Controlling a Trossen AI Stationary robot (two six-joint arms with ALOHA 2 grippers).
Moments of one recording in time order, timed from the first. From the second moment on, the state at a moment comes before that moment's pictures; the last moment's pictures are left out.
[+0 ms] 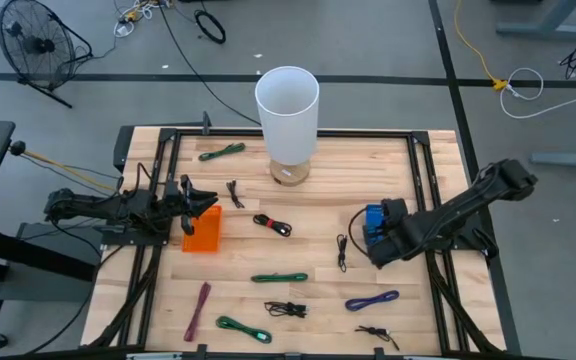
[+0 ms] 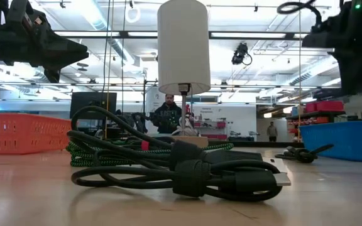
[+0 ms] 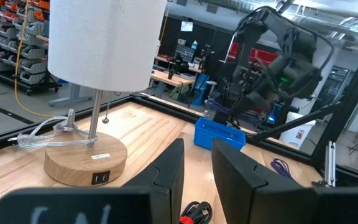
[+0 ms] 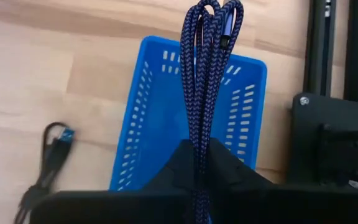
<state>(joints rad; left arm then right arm) -0.13 0.02 0.01 0.10 -0.41 -0.28 0.48 1.39 0.99 -1.41 0.40 1.92</state>
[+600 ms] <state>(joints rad) -0.13 0.02 0.01 0.10 -0.41 -0.27 0.47 1.39 0.86 -1.36 0.42 1.98</state>
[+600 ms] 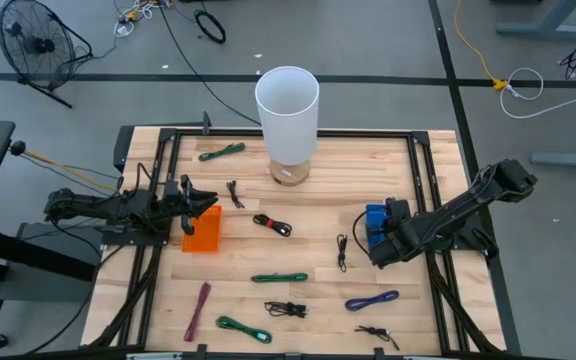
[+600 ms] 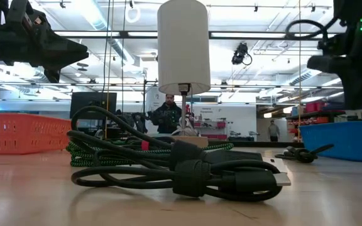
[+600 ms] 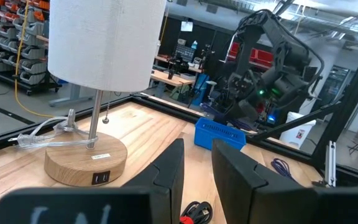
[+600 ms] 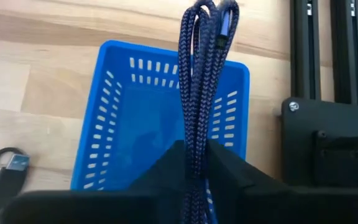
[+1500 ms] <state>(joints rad) -0.13 0.02 0.01 0.10 -0.41 -0.28 0.43 1.39 0.81 -1.25 0.38 1.87</state>
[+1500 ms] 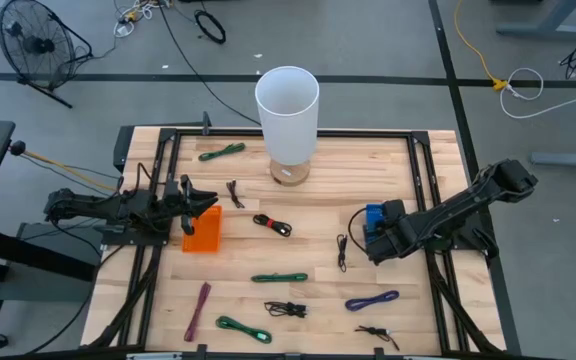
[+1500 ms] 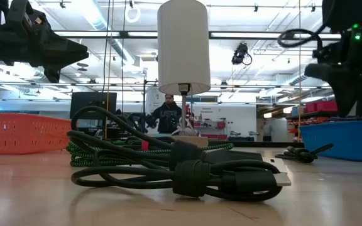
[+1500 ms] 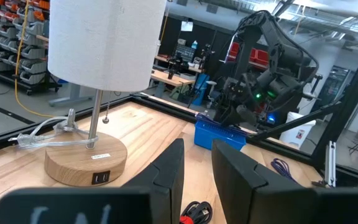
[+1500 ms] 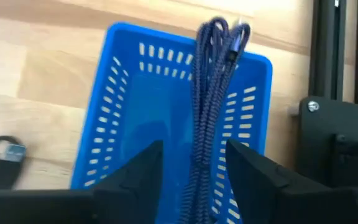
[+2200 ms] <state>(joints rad) -0.13 0.02 0.01 0.10 -0.41 -0.27 0.33 1.37 0.75 -1.20 0.39 1.77</state>
